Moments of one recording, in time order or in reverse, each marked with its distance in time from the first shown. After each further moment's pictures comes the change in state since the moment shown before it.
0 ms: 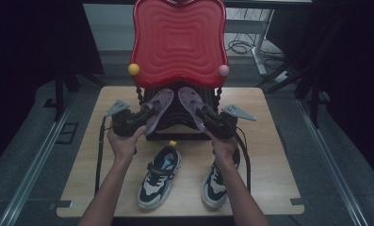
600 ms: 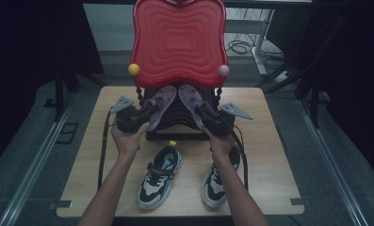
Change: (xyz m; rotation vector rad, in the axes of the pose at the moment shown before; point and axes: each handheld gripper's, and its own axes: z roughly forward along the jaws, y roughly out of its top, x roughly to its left) left arm -0.005 0.008 0.012 -0.008 0.023 0.046; right arm -0.002 0.000 0.010 -0.024 -0.036 0.000
